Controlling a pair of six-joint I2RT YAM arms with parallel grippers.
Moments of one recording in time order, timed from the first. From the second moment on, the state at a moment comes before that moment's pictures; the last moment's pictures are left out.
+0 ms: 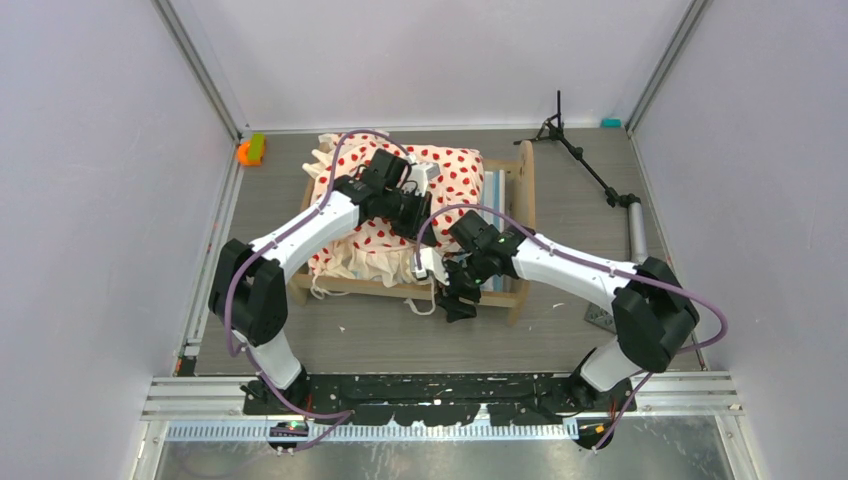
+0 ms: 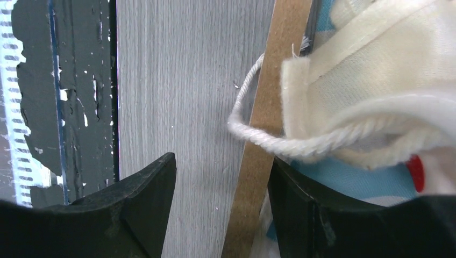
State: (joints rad) left arm -0.56 1.71 1.40 -0.60 0.52 -0.24; right arm 0.78 1.55 1.04 -0.64 -0.59 -0.70
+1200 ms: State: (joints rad) left arm -0.74 1.71 1.39 -0.58 0.56 -0.26; right arm 0.78 0.85 0.83 -0.38 -0.27 -0.29
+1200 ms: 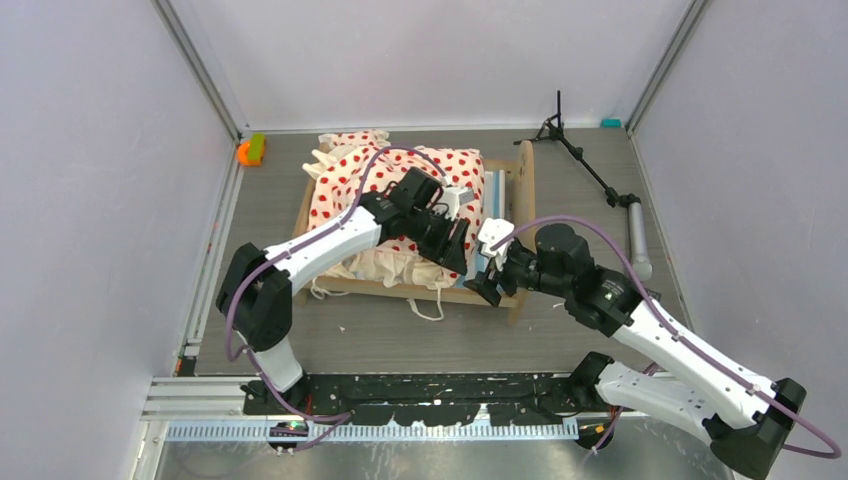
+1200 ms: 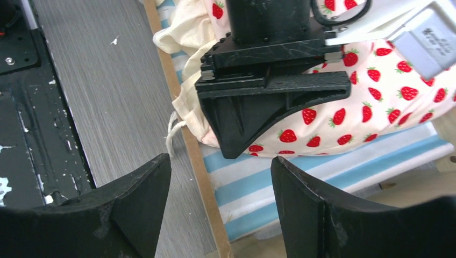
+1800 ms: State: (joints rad) left arm -0.92 1.57 1.39 -0.65 0.21 -0.15; right arm 0.78 0.55 0.84 -0.37 0.03 -0.05
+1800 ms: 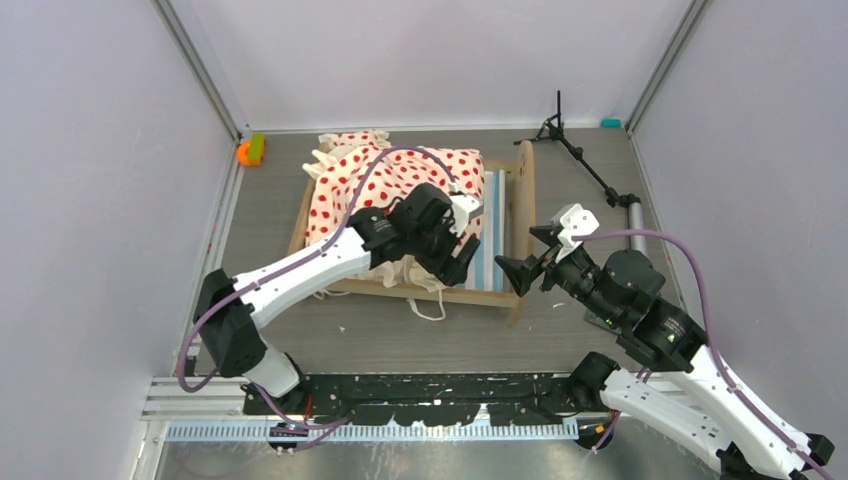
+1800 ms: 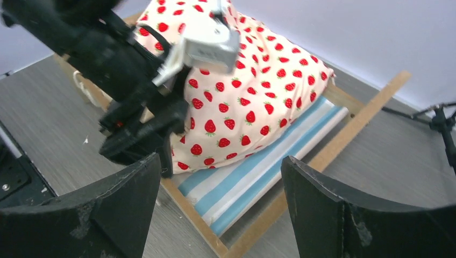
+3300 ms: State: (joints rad) left arm -1.07 1.64 1.33 -0.57 0.22 0.18; right arm 0.78 0.39 1.06 -0.62 0.31 0.17
